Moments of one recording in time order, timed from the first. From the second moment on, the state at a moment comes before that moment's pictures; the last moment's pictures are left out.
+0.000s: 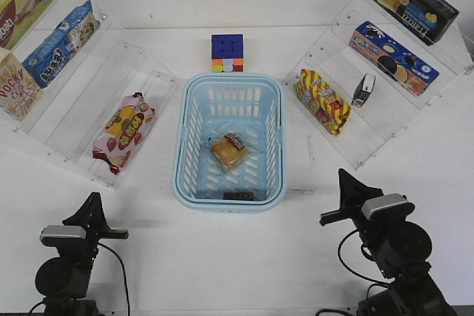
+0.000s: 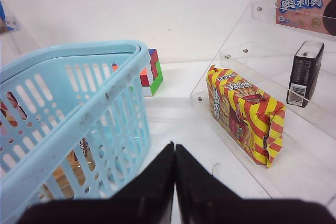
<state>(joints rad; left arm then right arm) -0.05 0.01 0.03 0.07 -0.03 0.04 0.33 0.41 0.45 -0.16 0.03 0.20</state>
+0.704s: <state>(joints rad) -0.05 0.01 0.03 0.07 -0.03 0.04 0.24 0.31 0.38 -0.10 0.08 0.07</state>
